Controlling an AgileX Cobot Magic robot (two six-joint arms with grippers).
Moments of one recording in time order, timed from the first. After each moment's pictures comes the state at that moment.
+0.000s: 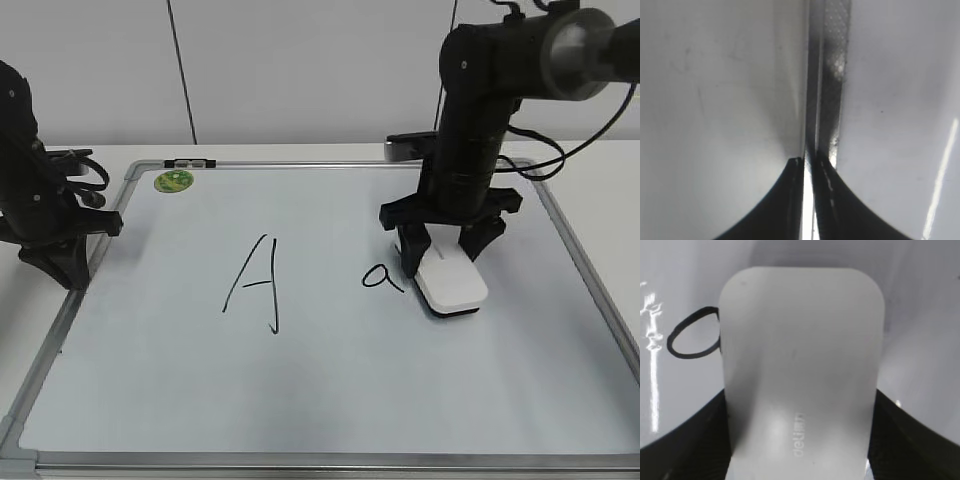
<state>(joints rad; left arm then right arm) -0.09 2.14 -1.48 -0.08 0.96 -0.11 0.32 2.21 -1.76 0.07 1.21 0.05</state>
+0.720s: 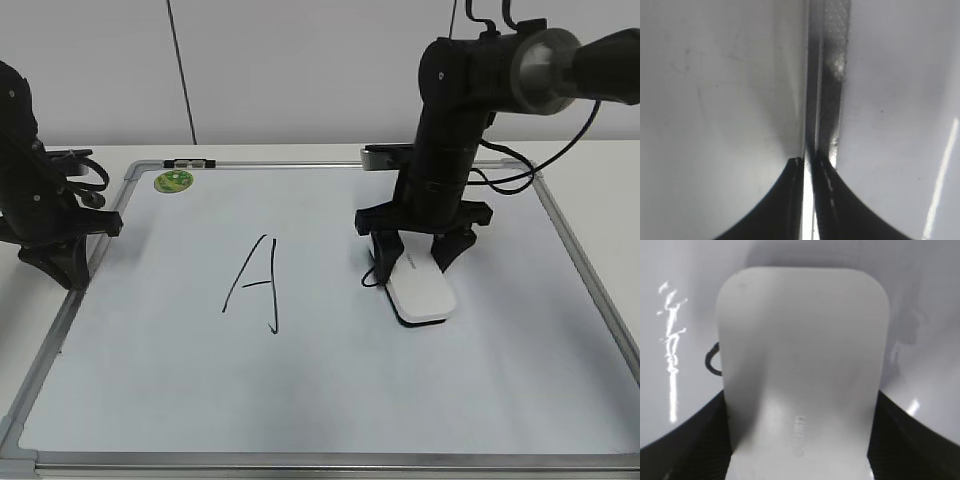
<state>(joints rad) -0.09 2.14 -1.48 -0.08 0.96 -0.11 0.35 2.28 -1.82 0.16 1.23 0.02</state>
